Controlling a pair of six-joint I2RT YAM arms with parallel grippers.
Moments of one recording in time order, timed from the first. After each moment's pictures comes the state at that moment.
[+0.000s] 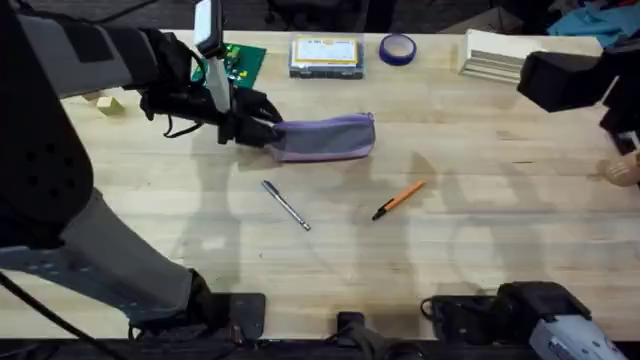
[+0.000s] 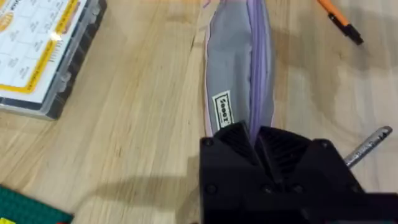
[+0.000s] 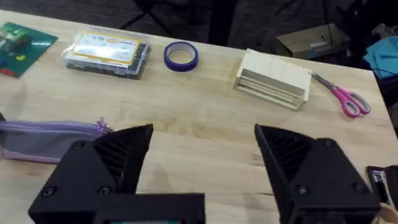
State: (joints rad) left arm 0.15 1.83 1.15 -0.87 1.03 1.50; right arm 0.00 0.71 1.04 -0.72 -0.04 -0.11
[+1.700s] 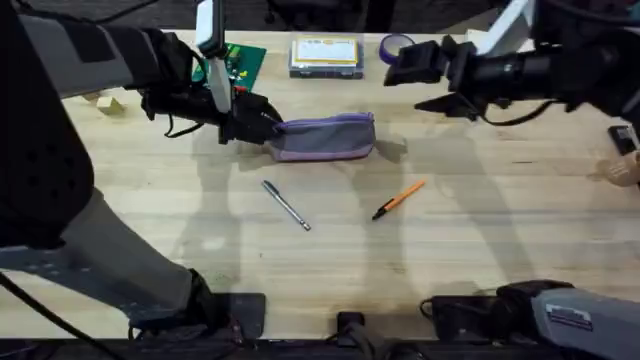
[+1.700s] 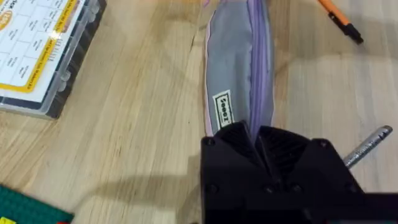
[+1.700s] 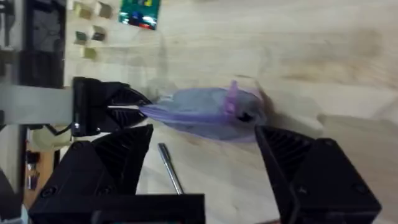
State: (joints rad) left arm 0.15 1.83 1.15 -0.87 1.02 1.50; right arm 0.12 1.36 1.04 -0.52 -0.56 0.47
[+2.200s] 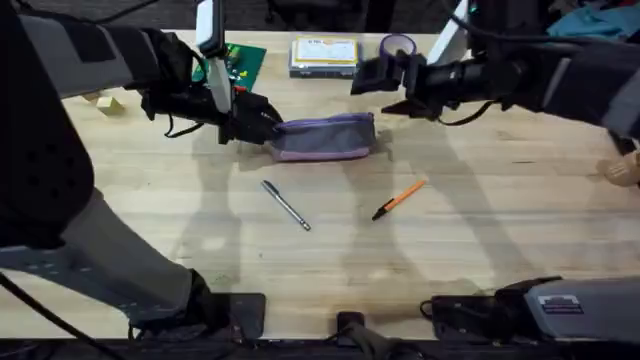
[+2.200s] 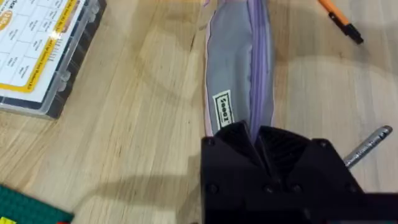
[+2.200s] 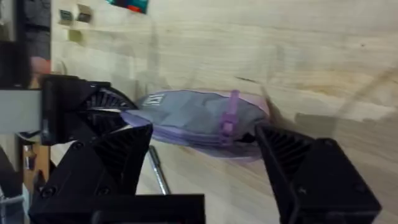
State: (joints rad) left arm 0.15 1.83 1.15 -0.87 1.02 1.50; right arm 0.22 1.55 1.04 -0.32 -0.57 0.49
